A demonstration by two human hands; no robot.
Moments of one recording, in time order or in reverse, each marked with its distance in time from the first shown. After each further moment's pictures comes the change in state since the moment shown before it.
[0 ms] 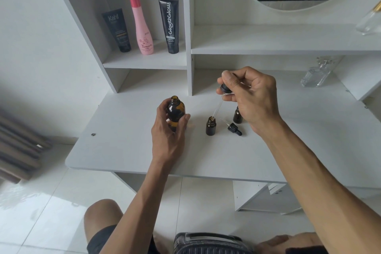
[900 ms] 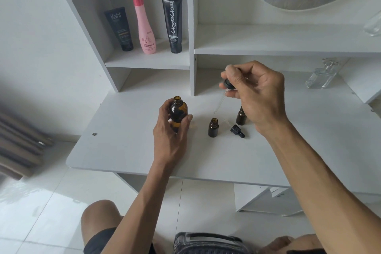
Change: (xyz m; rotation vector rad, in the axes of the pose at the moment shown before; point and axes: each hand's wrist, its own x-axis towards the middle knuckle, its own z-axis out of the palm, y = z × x) left_hand 0.002 -0.003 0.002 -0.013 0.004 -0.017; right_hand 0.002 -0.009 0.003 0.037 0.001 -0.050
